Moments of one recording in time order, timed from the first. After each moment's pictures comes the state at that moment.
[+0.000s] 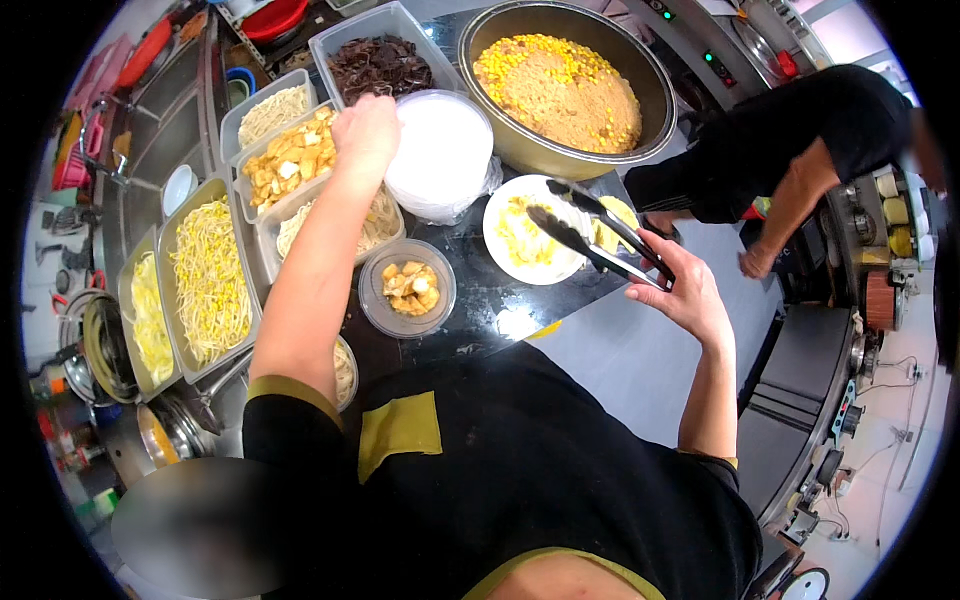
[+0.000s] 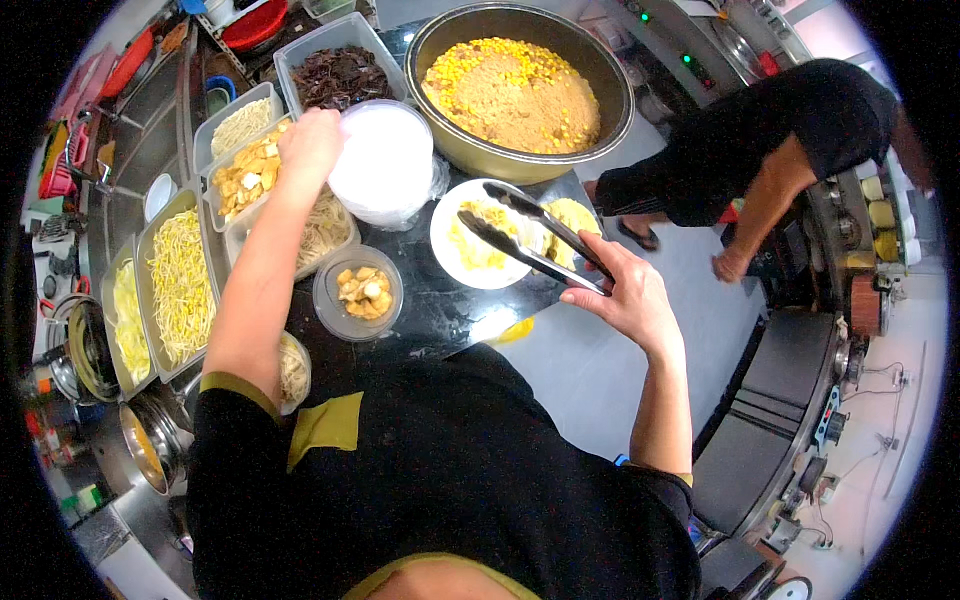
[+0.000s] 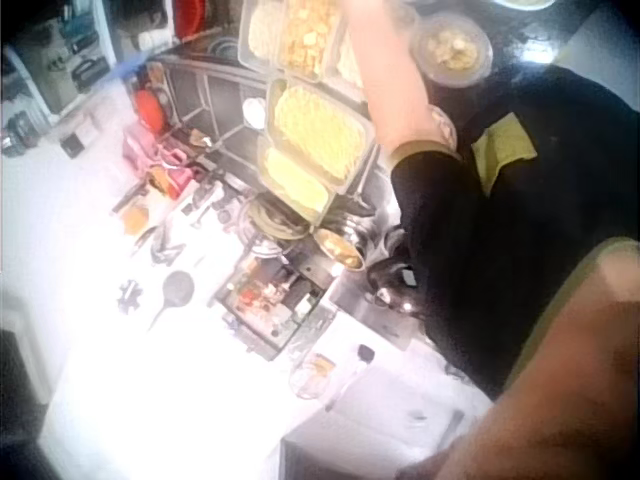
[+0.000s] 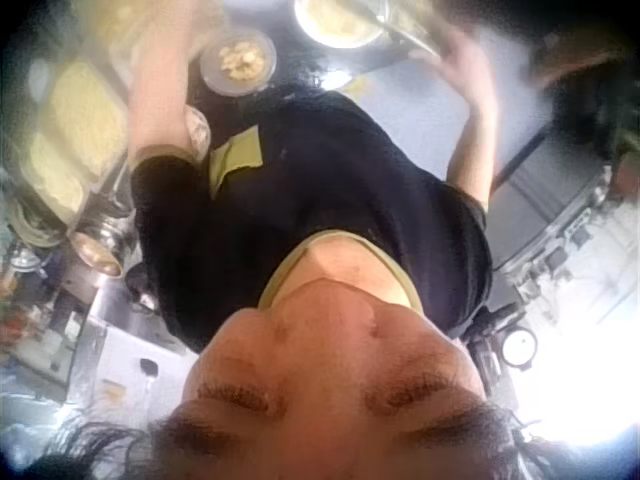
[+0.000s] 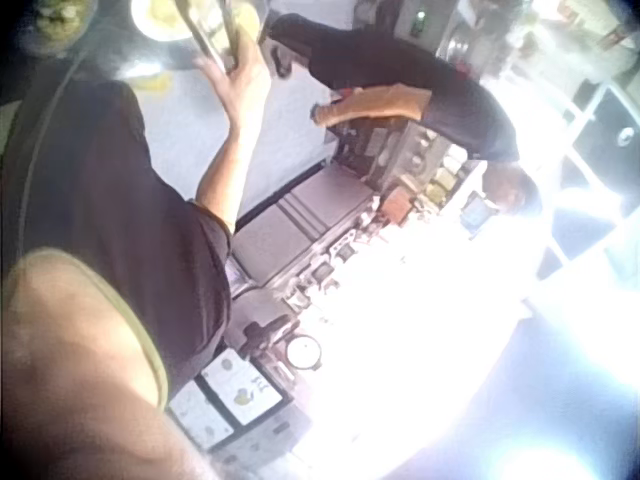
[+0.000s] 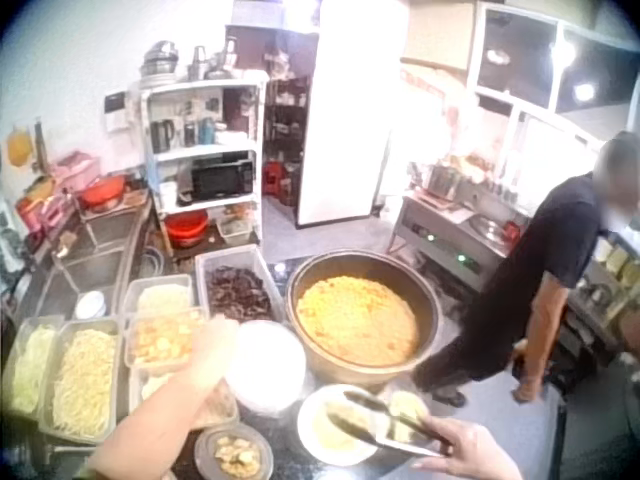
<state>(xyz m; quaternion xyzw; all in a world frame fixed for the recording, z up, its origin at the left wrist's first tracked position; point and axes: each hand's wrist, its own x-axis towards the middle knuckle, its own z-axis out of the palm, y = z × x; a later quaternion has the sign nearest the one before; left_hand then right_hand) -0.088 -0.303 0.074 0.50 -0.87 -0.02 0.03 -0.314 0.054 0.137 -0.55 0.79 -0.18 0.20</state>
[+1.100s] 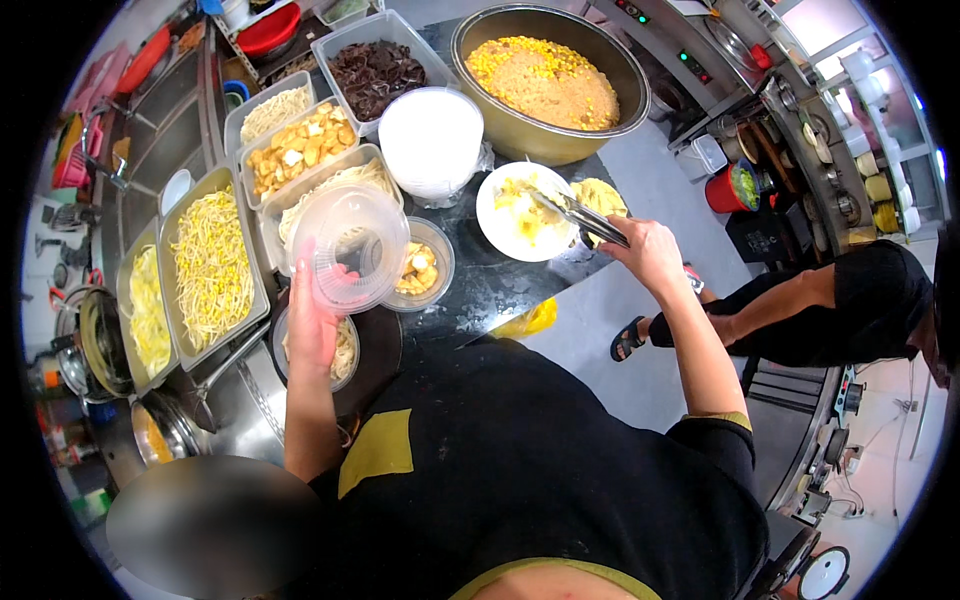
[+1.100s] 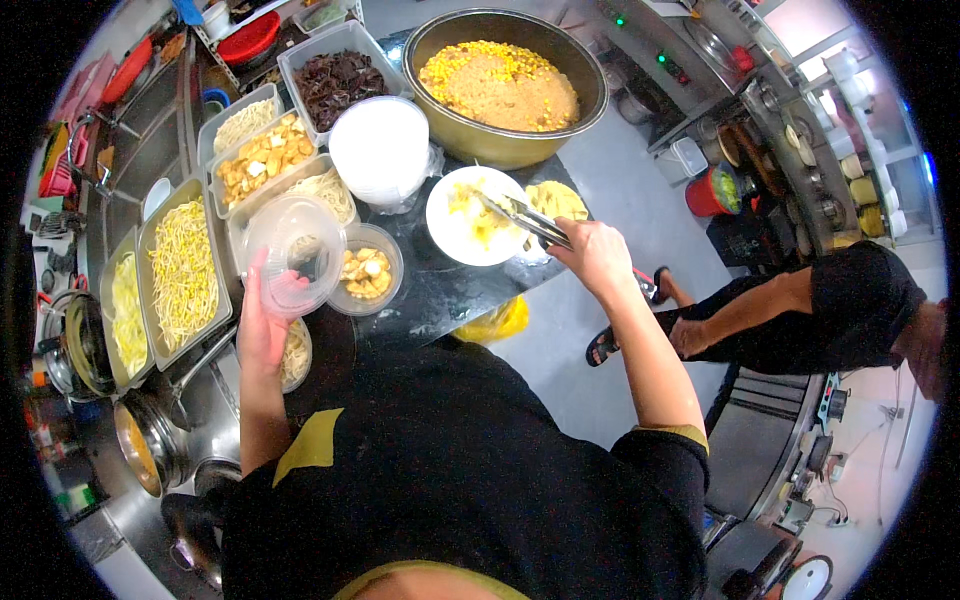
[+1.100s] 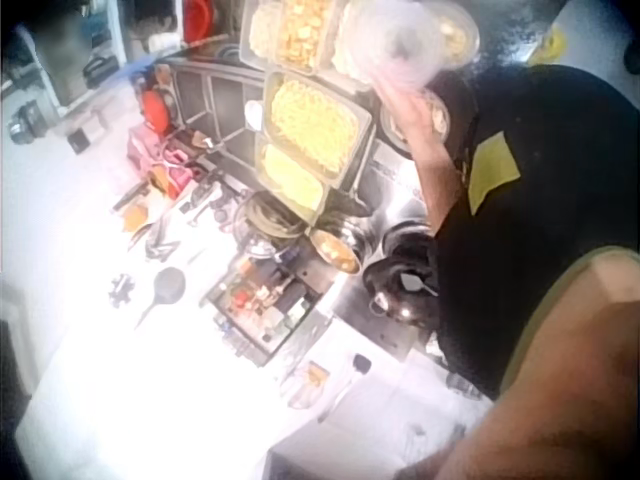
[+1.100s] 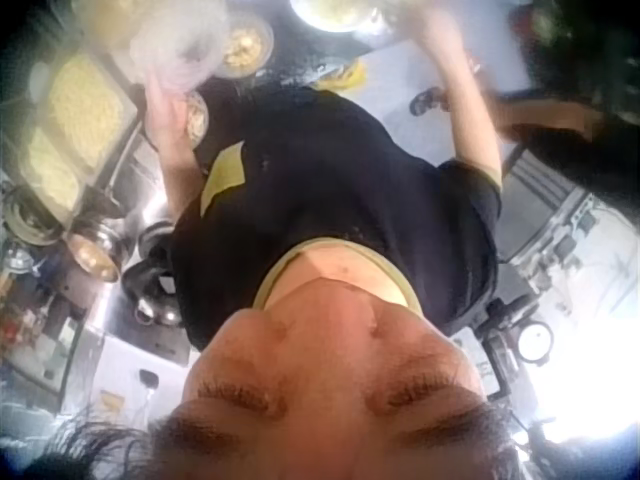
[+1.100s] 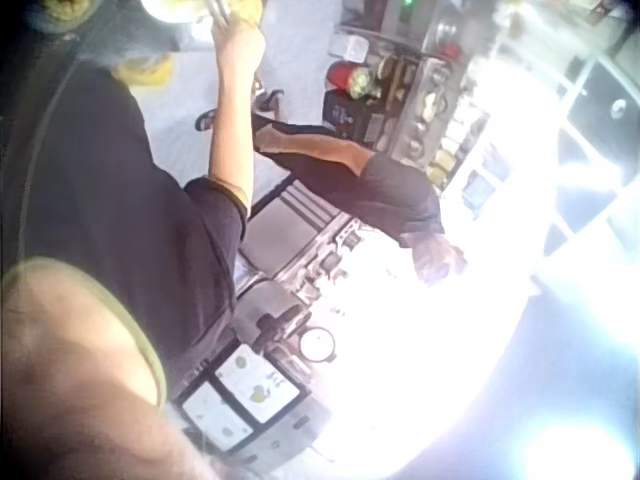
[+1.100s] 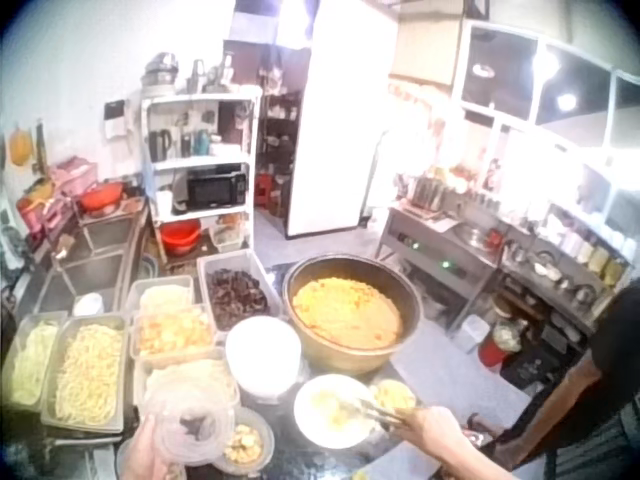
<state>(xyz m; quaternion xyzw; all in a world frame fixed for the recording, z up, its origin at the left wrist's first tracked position) 0.114 -0.123 0.037 0.42 -0.33 -0.75 0.39 -0.304 0.058 0.084 -0.58 0.81 -0.03 0.06</state>
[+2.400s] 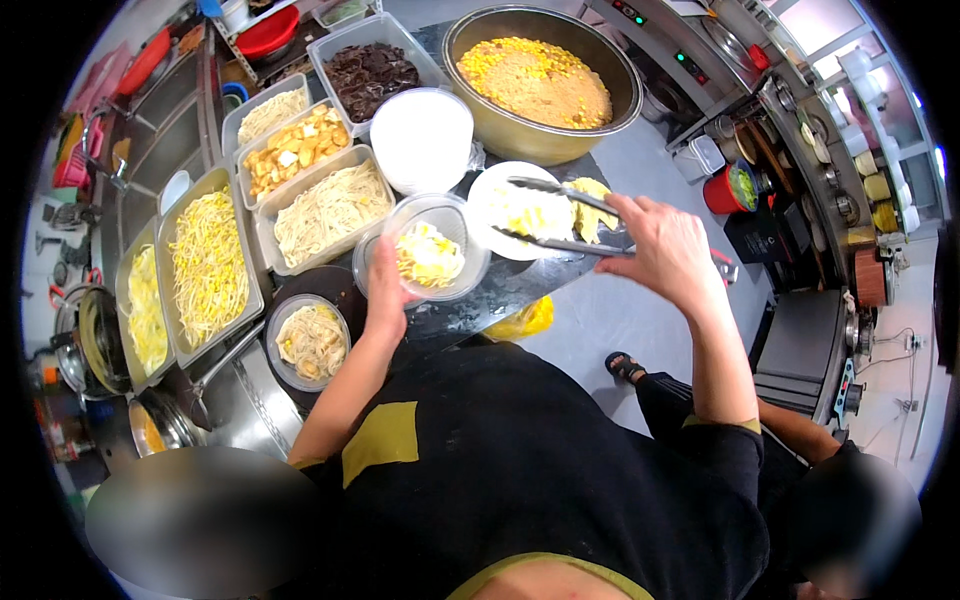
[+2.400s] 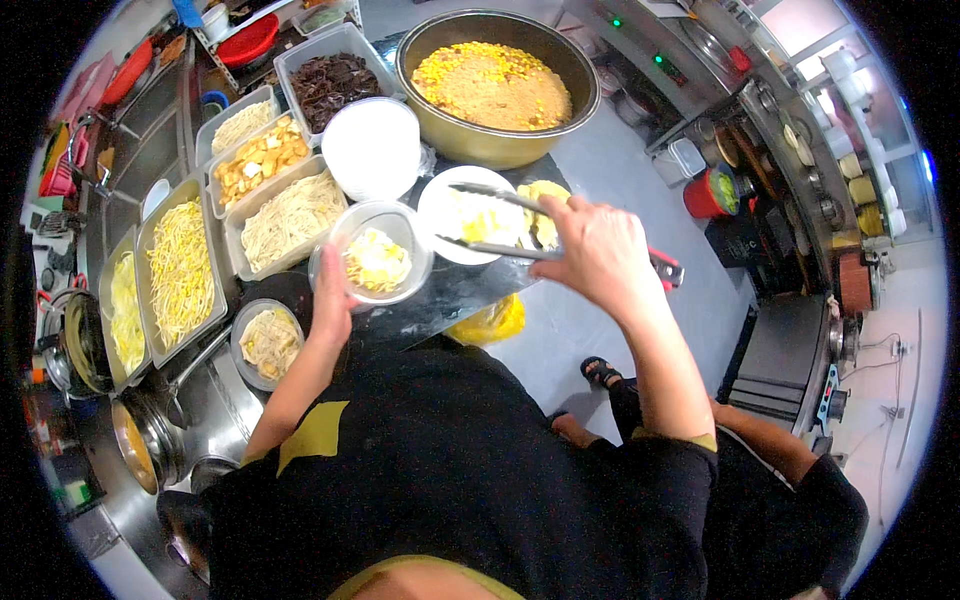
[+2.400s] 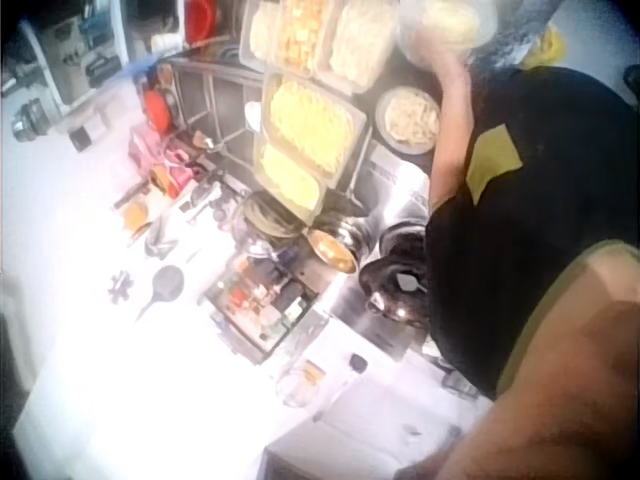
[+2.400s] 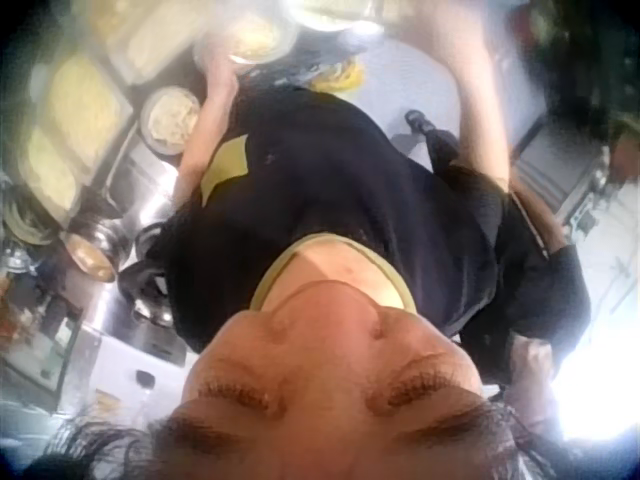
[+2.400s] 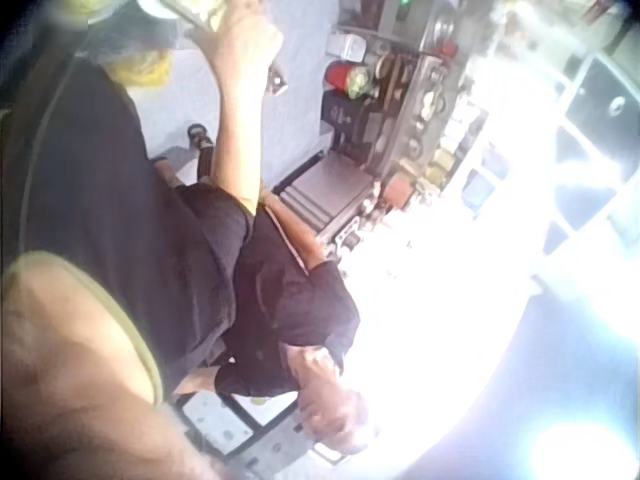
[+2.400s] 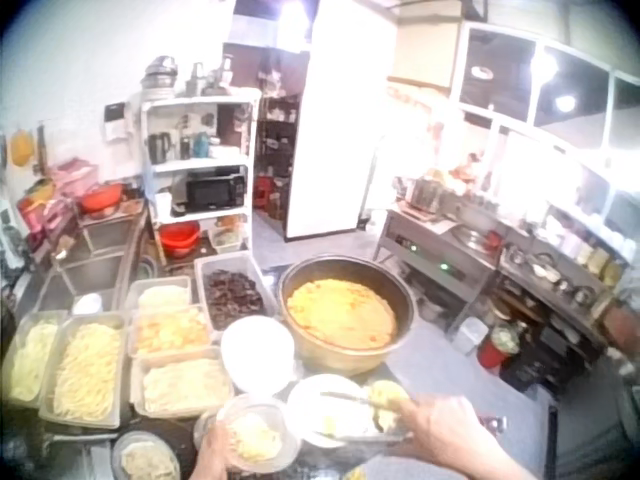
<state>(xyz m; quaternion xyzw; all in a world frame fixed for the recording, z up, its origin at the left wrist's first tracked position) 0.012 -0.086 0.012 0.44 -0.38 -0.73 0.35 -0.253 0.051 0.193 -0.63 0.77 0.06 0.01</state>
